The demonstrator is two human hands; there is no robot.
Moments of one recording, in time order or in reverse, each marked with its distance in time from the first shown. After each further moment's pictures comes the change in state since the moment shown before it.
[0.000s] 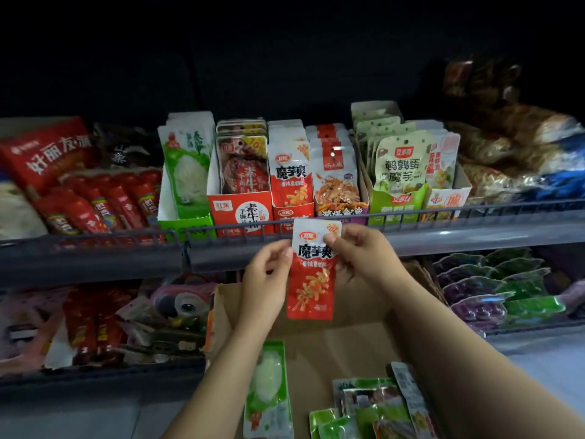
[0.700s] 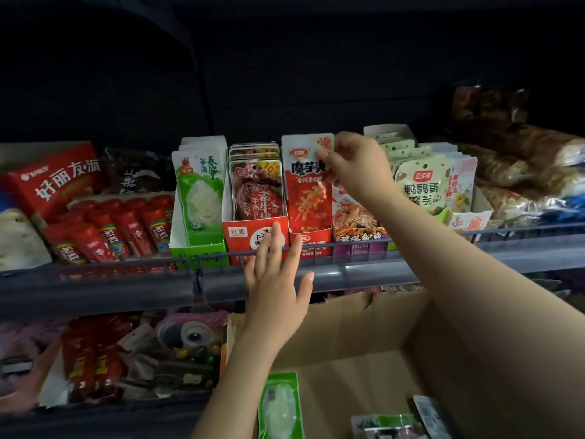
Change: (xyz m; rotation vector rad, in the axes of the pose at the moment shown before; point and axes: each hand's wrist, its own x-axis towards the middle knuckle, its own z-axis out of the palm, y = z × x) left_hand 0.040 -0.004 -0.020 0.998 -0.090 0.397; right_hand 0.099 -0.103 0.000 -0.273 0.283 -0.409
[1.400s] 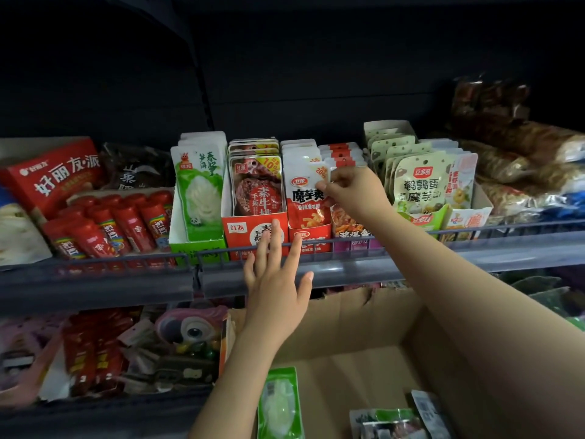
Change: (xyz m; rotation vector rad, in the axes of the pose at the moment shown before) left_hand 0.000 0.001 0.003 0.051 -0.009 -0.006; right_hand -0.017 0.032 0.016 0.027 -0.133 0.232
